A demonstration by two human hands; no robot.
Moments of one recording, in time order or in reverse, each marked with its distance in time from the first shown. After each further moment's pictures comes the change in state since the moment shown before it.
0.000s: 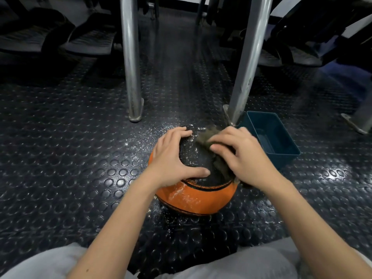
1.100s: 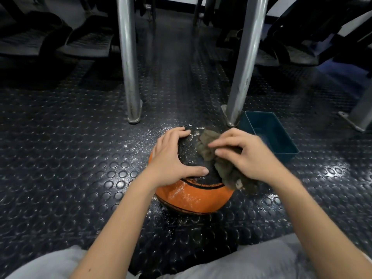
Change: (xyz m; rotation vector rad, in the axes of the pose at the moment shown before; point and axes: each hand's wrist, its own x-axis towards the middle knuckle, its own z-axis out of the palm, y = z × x) left_hand 0.003 0.003 -0.003 -0.025 -0.018 -0.019; right_hand -0.003 0.003 -0.018 0.202 -0.024 0.034
